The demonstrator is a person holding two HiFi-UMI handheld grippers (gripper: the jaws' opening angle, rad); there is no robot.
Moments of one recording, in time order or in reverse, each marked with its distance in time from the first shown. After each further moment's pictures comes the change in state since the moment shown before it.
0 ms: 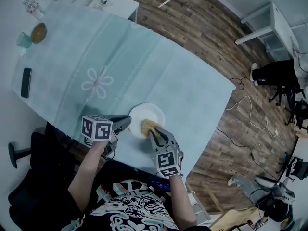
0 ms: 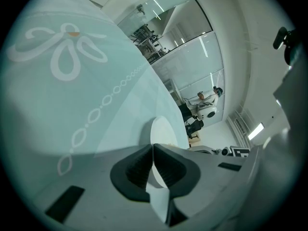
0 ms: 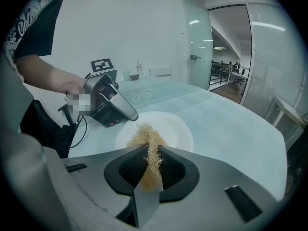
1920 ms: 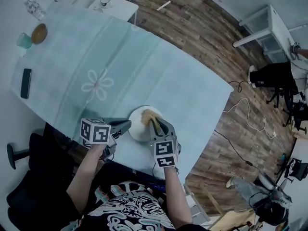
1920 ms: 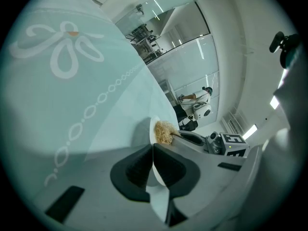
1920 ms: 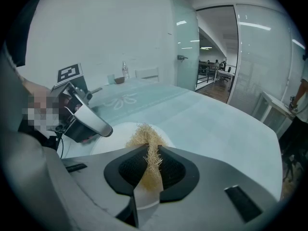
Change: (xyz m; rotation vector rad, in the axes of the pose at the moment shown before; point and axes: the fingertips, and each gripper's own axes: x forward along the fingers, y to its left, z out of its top) left arm -0.005 -0.011 -0.004 -0.005 0.003 -0.068; right arm 0.025 -0.036 0.031 0.103 -0.012 -0.116
